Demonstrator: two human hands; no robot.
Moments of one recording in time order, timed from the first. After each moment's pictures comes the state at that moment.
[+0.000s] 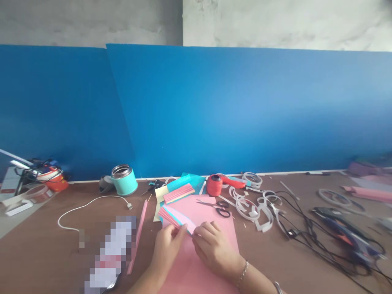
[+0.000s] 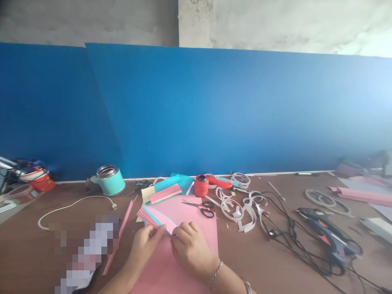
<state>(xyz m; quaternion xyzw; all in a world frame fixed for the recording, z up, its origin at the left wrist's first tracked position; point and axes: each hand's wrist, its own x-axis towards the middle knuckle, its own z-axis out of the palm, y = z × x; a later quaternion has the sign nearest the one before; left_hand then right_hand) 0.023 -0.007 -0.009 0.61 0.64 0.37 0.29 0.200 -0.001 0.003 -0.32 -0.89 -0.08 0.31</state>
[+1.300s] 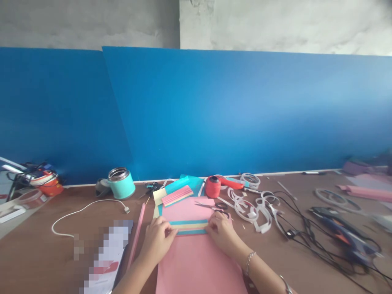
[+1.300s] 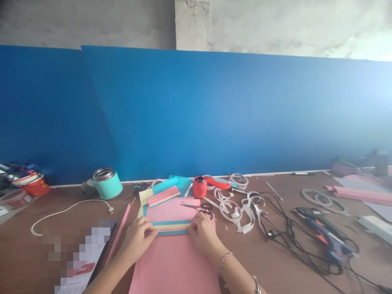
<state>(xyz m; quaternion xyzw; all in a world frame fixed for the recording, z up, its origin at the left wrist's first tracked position) -0.012 0.021 -0.018 0.74 0.62 0.24 0.11 0.232 0.038 -0.023 -0.56 -0.76 0.17 0.29</state>
